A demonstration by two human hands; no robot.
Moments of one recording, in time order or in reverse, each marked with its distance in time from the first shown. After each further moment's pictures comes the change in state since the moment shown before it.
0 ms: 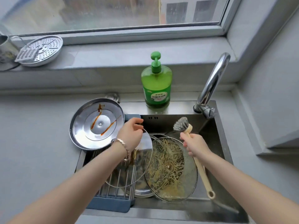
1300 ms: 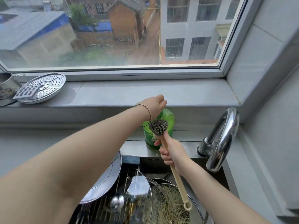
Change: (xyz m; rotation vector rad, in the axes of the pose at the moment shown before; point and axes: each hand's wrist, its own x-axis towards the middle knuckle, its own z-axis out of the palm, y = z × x) left_hand 0.174 0.159 -0.019 0.730 -0.042 0.494; right_hand 0.046 -0.143 0.033 0.404 -0.285 -0.073
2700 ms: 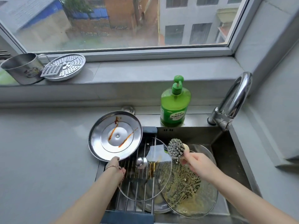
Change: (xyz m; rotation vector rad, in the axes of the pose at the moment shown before) left_hand -0.240 -0.164 0.147 -1.603 0.356 -1.383; right_hand -0.101 0.116 0.001 -0.725 0.113 -0.095
